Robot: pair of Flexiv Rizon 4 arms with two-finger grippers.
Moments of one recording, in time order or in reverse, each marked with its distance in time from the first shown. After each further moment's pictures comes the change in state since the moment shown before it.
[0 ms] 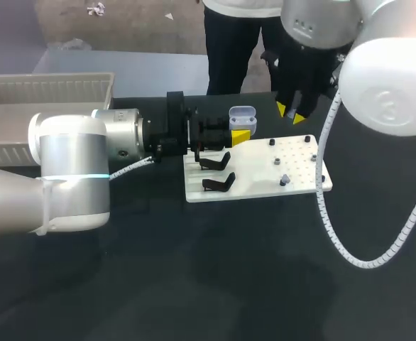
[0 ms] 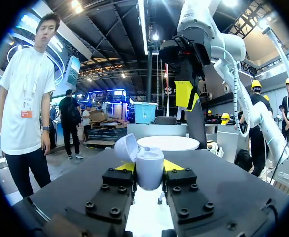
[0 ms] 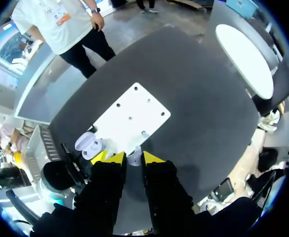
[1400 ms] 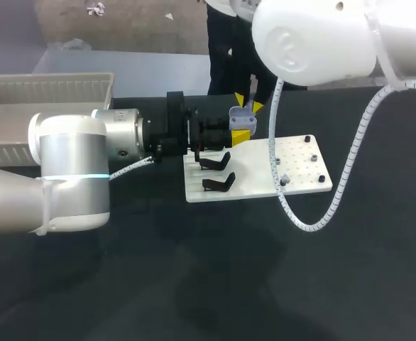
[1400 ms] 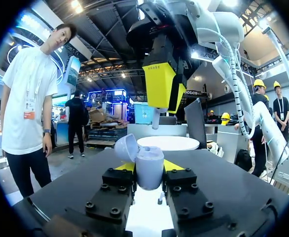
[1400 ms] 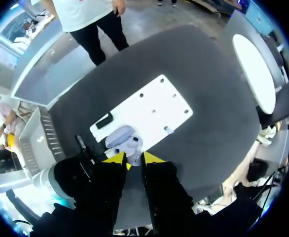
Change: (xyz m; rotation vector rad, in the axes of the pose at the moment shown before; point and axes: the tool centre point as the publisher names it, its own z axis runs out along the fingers) left arm 0.000 0.000 0.000 0.000 0.000 0.000; right arm 0.012 0.069 0.023 0.051 0.088 -0.133
